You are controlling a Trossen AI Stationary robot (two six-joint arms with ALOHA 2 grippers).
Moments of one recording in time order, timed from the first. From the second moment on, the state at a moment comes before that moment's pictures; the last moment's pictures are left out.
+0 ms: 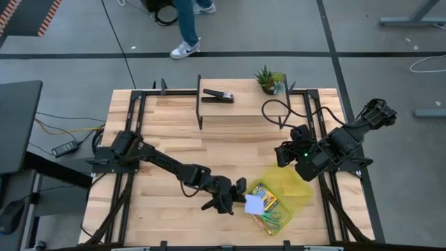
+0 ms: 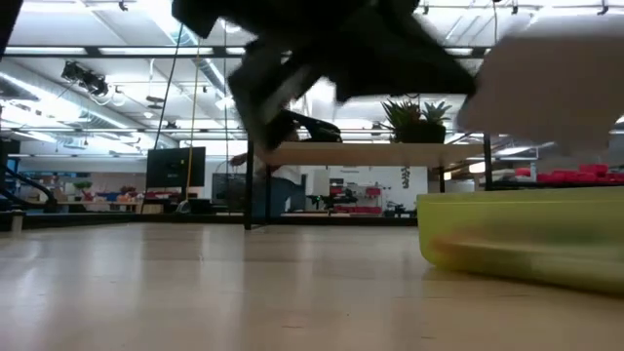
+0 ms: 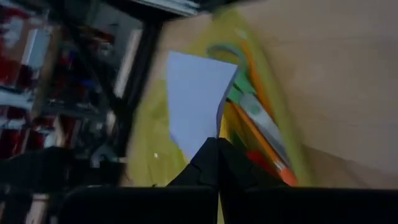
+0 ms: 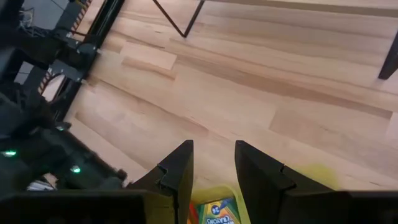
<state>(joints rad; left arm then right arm) -0.35 2.00 1.28 0.24 -0.03 1.06 0.59 1.26 1.41 -1.33 0.68 1.70</state>
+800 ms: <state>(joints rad) -0.28 2.22 1.44 0.38 0.05 1.25 0.59 1.26 1.41 -1.28 0.69 1.75</state>
